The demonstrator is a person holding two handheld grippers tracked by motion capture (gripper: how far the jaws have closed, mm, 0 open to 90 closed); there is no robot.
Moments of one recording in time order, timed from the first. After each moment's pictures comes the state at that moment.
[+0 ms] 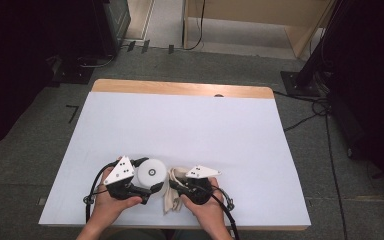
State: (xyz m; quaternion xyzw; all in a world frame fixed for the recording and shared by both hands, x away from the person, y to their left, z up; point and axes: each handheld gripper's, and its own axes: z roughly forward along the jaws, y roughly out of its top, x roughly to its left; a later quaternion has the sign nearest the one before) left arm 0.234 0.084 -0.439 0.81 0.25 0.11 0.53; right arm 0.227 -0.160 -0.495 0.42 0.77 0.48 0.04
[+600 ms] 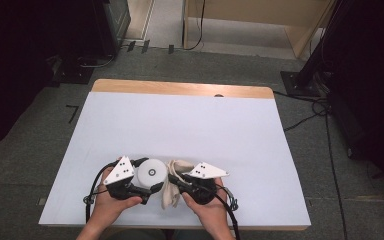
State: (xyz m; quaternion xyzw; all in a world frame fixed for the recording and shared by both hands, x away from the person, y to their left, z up) left arm 0.234 0.084 -0.440 0.80 0.25 0.11 0.53; right arm 0.214 -0.165 -0.448 0.38 0.74 0.55 0.08
